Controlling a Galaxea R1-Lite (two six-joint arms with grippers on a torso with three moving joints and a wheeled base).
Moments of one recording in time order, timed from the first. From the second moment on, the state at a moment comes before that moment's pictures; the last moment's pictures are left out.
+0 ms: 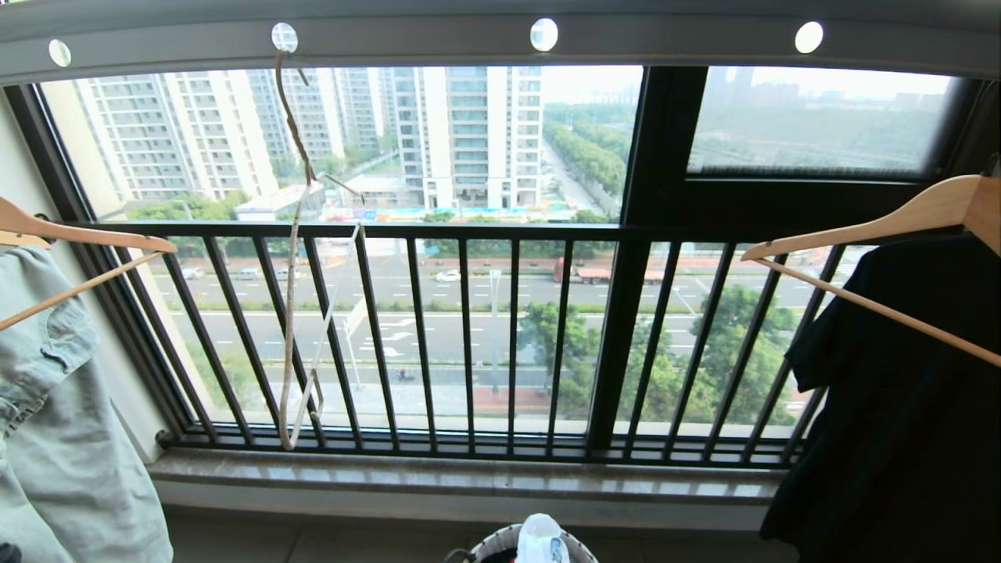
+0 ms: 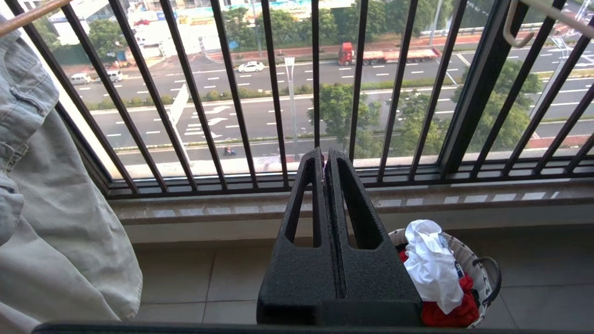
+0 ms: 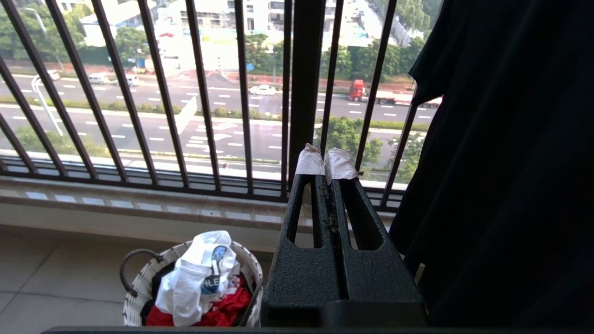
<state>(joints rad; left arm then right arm) -0.03 0.34 -0.35 0.06 -0.05 0.04 0.01 0.00 0.00 0.00 0.02 -0.02</state>
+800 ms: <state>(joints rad) -0.43 1.00 -1.12 0.39 -0.01 -0.07 0.01 0.00 0.00 0.00 0.02 -0.02</state>
